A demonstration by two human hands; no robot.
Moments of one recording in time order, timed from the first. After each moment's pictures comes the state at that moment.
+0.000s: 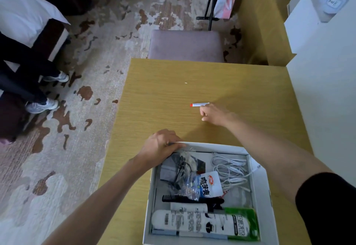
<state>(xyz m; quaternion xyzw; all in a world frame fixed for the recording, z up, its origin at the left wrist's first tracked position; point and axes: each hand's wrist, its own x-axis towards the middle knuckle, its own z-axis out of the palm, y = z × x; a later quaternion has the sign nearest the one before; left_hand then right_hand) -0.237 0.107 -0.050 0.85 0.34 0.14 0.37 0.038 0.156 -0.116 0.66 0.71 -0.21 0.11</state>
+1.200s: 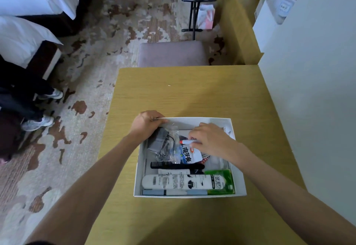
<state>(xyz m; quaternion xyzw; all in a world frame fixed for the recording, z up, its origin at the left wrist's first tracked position) -0.210 0.136 -0.050 0.81 0.46 0.16 0.34 0.004 -0.006 -0.024 0.60 0.79 -0.14 -0.03</state>
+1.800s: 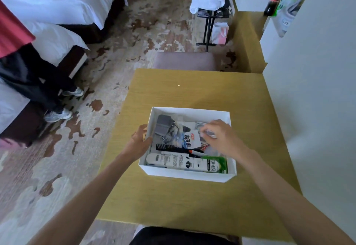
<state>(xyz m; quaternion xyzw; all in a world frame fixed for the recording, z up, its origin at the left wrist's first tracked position) -0.283 0.021 -0.050 0.70 0.58 0.12 0.40 0.012 -0.077 -0.009 0.63 0.72 -0.18 -0.23</state>
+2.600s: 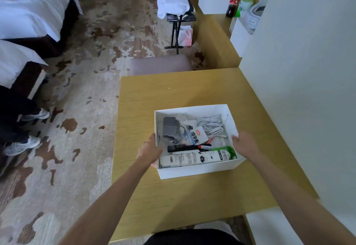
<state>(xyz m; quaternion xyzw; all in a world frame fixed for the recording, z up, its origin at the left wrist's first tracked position) -0.298 0.032 -0.040 0.73 0.54 0.04 0.42 -0.014 -0.119 -0.041 0.90 0.34 -0.22 -0.14</state>
